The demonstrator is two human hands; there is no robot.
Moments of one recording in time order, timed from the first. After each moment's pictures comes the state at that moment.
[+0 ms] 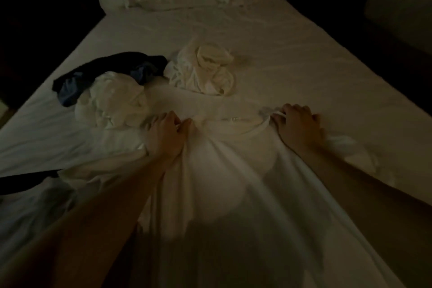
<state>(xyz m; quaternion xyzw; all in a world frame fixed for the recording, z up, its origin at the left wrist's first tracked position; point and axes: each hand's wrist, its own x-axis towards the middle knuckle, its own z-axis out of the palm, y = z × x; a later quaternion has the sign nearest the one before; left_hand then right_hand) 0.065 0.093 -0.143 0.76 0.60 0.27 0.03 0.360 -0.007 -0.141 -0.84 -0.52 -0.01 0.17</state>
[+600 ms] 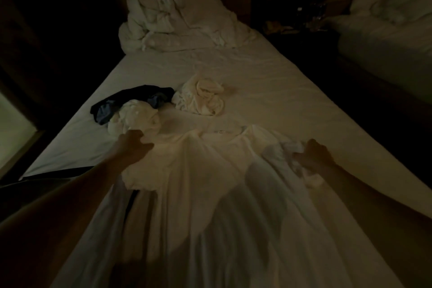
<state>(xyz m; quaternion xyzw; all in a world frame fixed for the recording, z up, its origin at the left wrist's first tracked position) -0.009 -0.010 -0.006 0.68 0.72 0.10 0.14 0.401 -0.160 -0.078 -0.89 -0.35 0.21 0.19</state>
